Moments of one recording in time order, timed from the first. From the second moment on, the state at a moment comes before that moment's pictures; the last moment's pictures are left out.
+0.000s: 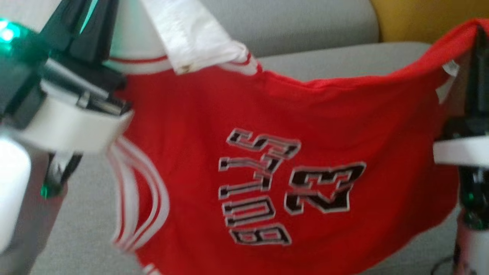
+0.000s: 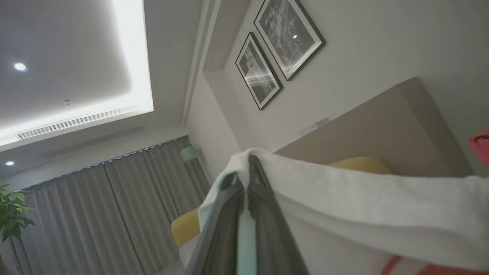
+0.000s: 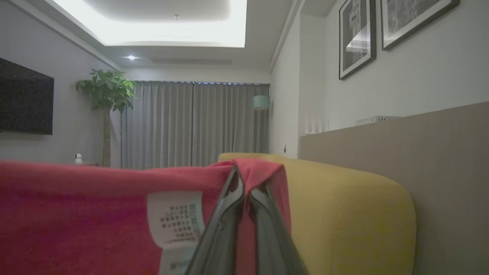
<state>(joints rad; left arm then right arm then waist) -0.65 0.50 -0.35 -0.44 -0.32 0.02 0.23 -0.21 -0.05 -0.10 -0.43 0.12 0.13 0.20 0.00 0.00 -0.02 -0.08</state>
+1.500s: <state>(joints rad) -0.98 0.22 -0.39 0.42 -0.34 -0.07 -0.26 -1.05 -0.07 -0.14 0.85 -0.13 0.13 -0.25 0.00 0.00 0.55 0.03</state>
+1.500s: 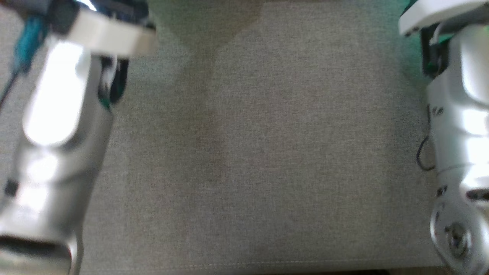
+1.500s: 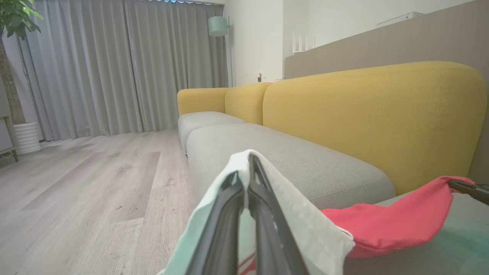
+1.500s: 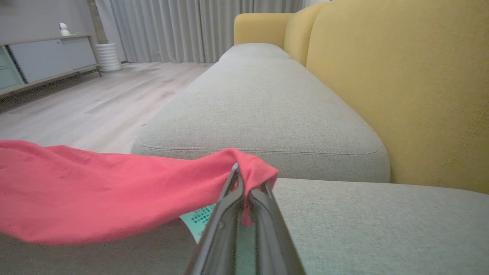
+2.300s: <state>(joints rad) 0.00 0.26 -0.36 0.01 -0.47 0.09 -0.24 -0.14 -0.05 -0.01 0.32 0.21 0.13 -0.25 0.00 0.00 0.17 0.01</state>
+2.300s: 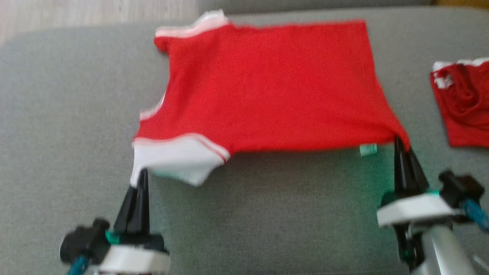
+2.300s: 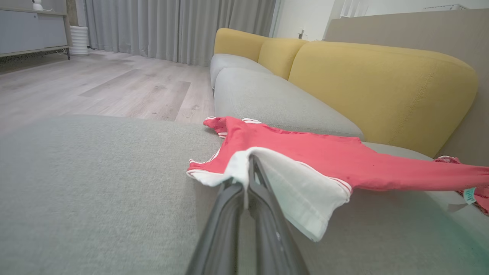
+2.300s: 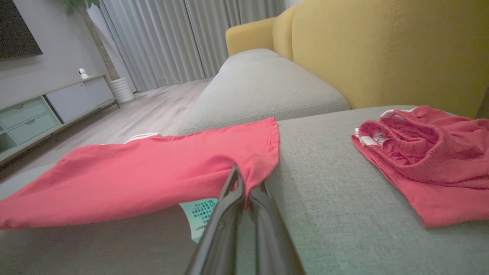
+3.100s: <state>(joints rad) 0.30 0.33 -0.41 -0.18 -0.49 0.17 -0.11 0.23 -0.04 -0.03 0.02 0.23 0.13 -0.06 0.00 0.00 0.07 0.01</state>
